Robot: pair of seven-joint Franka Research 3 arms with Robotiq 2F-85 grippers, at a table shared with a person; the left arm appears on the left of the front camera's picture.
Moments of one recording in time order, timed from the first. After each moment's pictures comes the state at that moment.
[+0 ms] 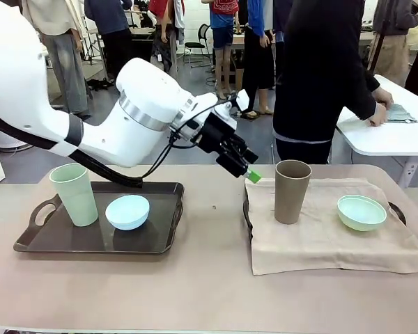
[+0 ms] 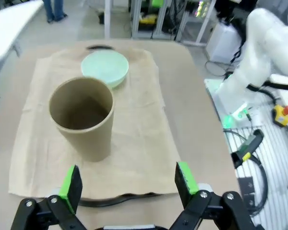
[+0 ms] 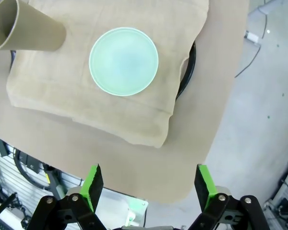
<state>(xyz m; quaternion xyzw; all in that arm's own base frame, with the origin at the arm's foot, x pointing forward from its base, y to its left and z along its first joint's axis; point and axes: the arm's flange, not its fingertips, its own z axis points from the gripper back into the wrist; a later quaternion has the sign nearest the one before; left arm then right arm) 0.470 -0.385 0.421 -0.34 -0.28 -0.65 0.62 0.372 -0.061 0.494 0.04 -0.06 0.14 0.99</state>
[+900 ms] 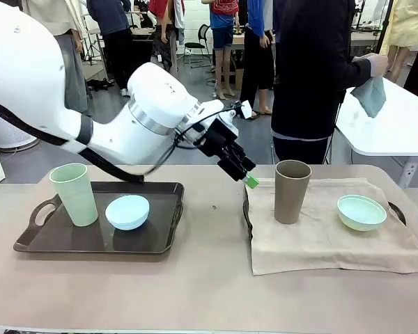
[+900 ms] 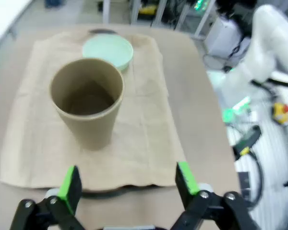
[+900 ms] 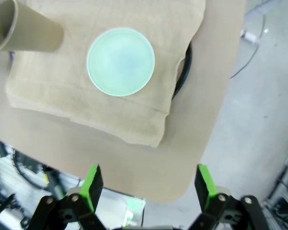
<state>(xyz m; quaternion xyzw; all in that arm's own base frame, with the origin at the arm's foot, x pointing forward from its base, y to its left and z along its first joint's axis) 0.480 -0.390 0.425 -0.32 -0.23 -0.64 0.66 0.367 -0.061 0.511 0.02 -0.07 0.14 0.99</state>
